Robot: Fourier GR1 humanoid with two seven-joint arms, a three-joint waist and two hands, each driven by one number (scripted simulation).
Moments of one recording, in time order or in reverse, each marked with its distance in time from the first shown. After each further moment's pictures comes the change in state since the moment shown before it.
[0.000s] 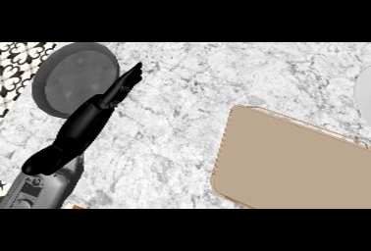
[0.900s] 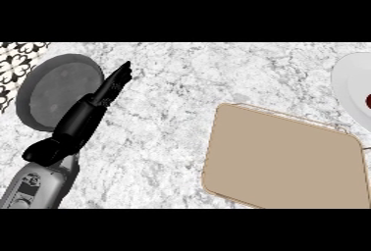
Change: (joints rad) left arm 0.024 -0.001 0.039 0.031 -0.004 0.035 0.010; right arm 0.178 0.030 -0.144 0.000 -0.143 -0.142 -0.004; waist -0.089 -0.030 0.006
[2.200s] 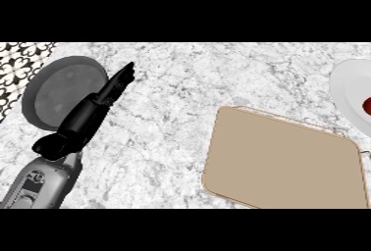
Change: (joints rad) left arm -0.012 -0.007 -0.003 0.029 -0.001 -0.009 0.016; right arm -0.047 0.059 0.040 0.000 0.034 -0.722 -0.064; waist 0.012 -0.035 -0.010
